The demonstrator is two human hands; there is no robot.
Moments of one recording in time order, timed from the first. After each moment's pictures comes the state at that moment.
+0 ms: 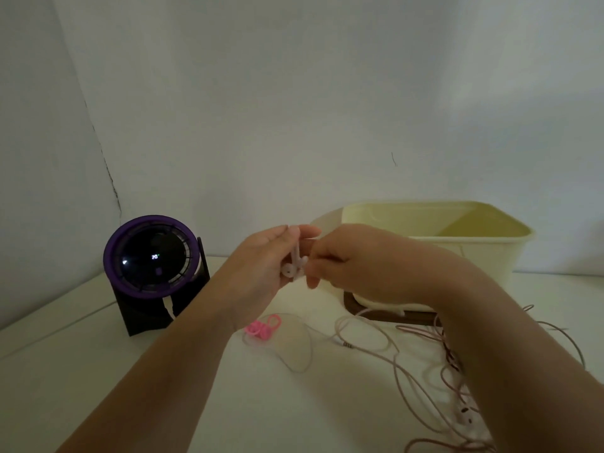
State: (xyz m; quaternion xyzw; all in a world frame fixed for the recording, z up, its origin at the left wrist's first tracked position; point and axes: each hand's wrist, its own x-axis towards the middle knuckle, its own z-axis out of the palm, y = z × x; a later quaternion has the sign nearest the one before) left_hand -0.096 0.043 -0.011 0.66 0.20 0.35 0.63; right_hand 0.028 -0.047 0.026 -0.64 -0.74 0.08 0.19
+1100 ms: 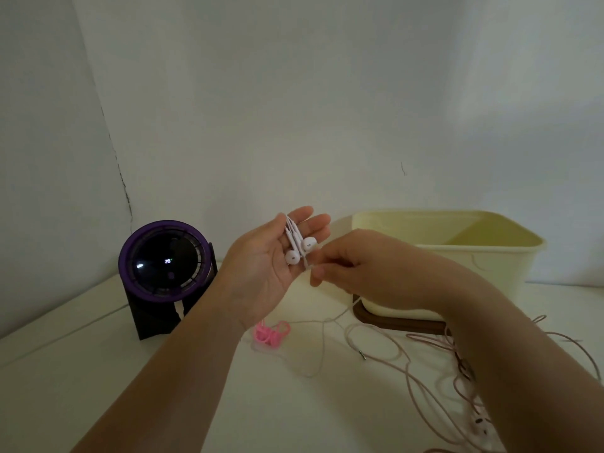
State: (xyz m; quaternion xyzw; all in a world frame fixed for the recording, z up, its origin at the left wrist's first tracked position) left_hand -0.103 0.049 -0.002 0.51 0.11 0.39 0.76; right_hand 0.029 -0.038 0.017 -0.62 -0.74 0.09 0.25
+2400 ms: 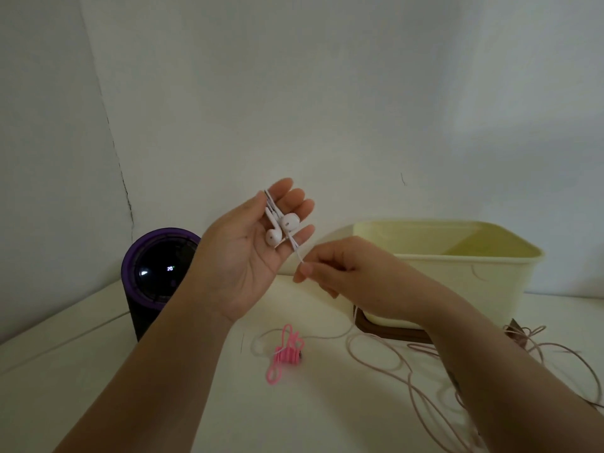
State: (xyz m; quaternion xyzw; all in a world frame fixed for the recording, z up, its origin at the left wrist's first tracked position) left_hand -0.120 0.040 0.025 0.49 0.04 0.45 0.75; right_hand 0.024 -0.027 0.007 -0.58 -0.73 0.12 0.34
